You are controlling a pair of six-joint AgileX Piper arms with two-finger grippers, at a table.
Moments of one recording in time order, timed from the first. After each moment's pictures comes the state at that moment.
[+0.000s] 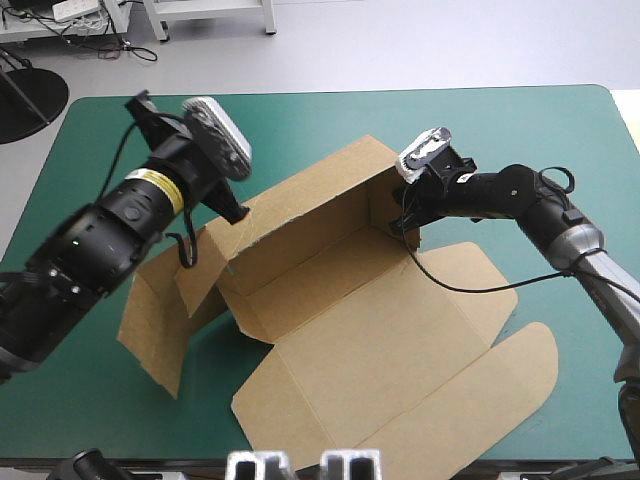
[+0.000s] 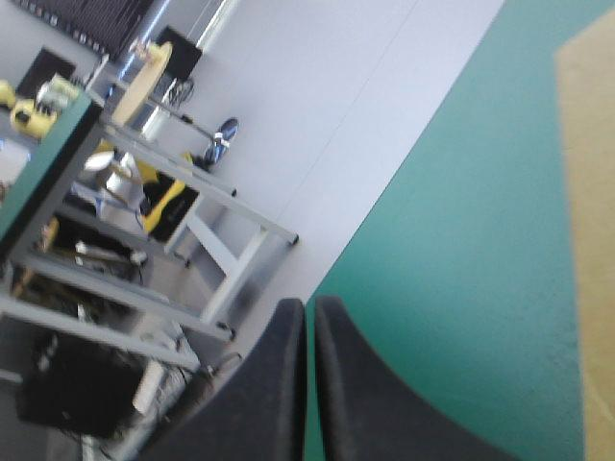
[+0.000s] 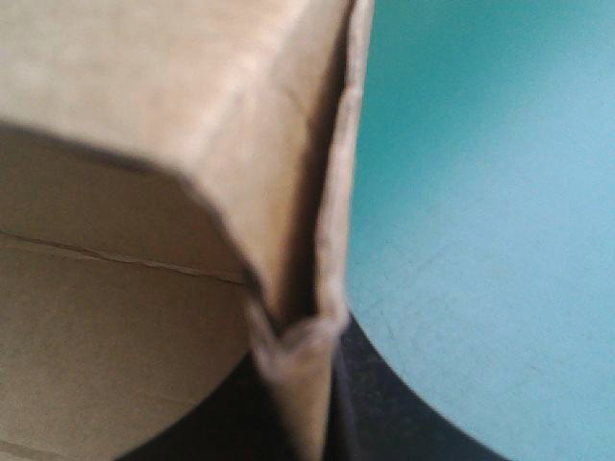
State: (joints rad) left arm -0.71 1.18 -1.36 0.65 0.64 0.18; right arm 0.29 1.52 -1.19 0.67 0.60 -0.95
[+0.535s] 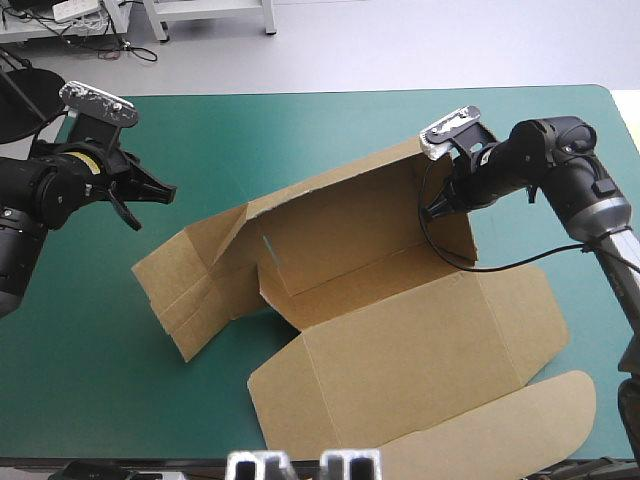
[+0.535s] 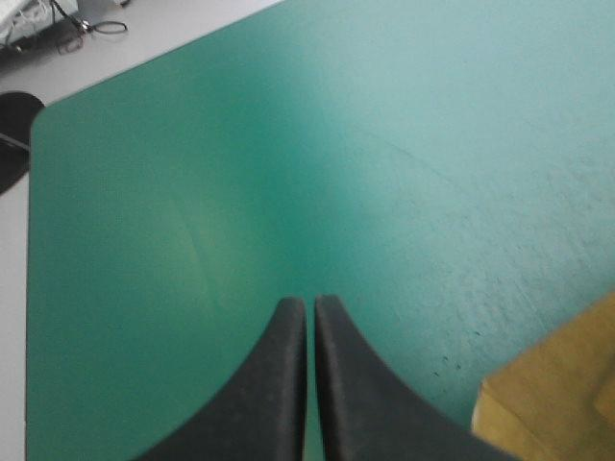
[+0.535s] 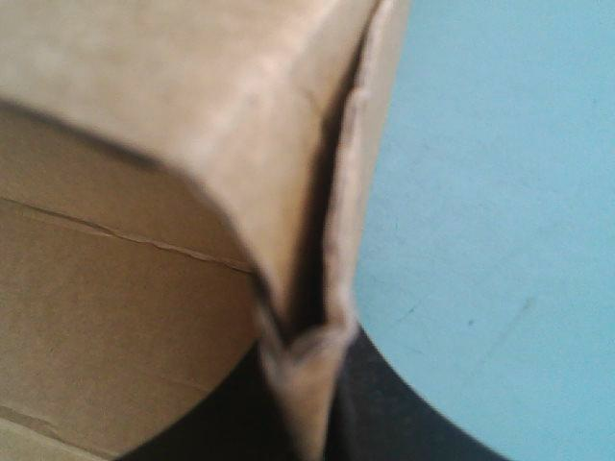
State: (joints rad) left arm -0.18 1.25 -1.43 0.14 0.95 0.18; right arm 0.28 1.53 -1.51 0.15 1.13 -0.42
